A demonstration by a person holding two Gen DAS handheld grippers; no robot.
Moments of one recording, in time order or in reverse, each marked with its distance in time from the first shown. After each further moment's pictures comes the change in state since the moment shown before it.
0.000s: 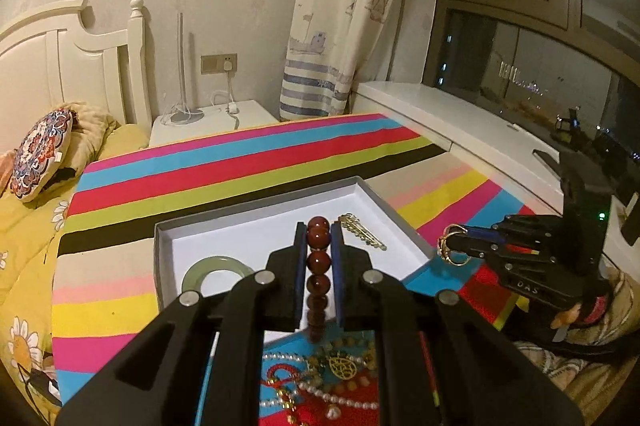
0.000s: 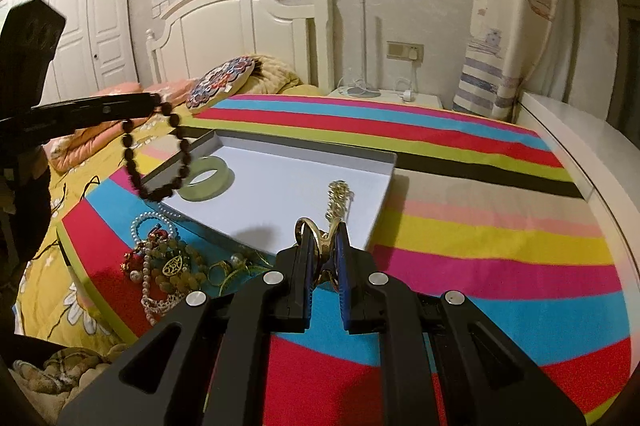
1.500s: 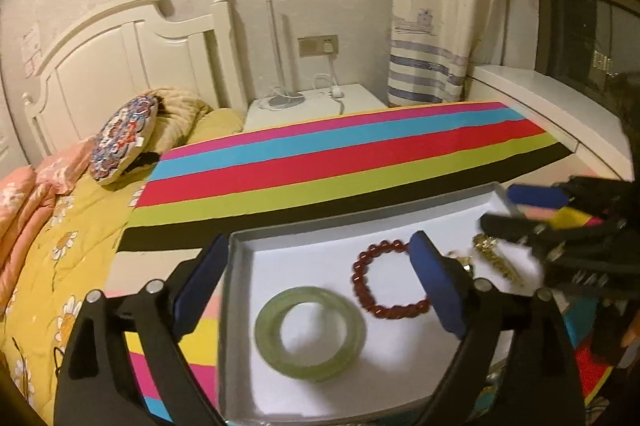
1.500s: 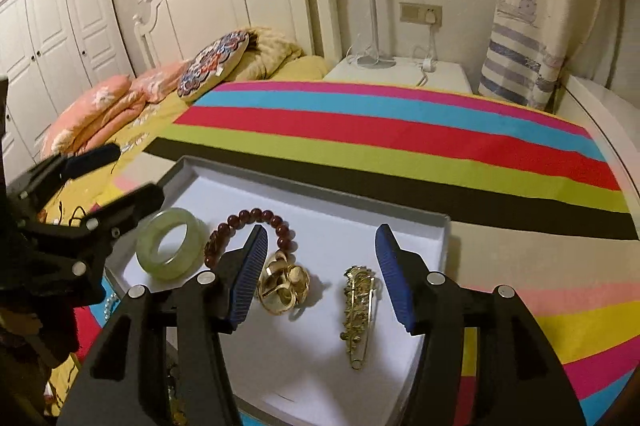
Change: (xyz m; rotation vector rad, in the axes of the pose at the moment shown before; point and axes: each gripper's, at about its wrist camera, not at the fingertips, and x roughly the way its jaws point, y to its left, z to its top) left arm 0.077 0.037 0.014 -0.056 0.050 0.422; right arm 0.103 -0.011 0.080 0.085 0.128 0.050
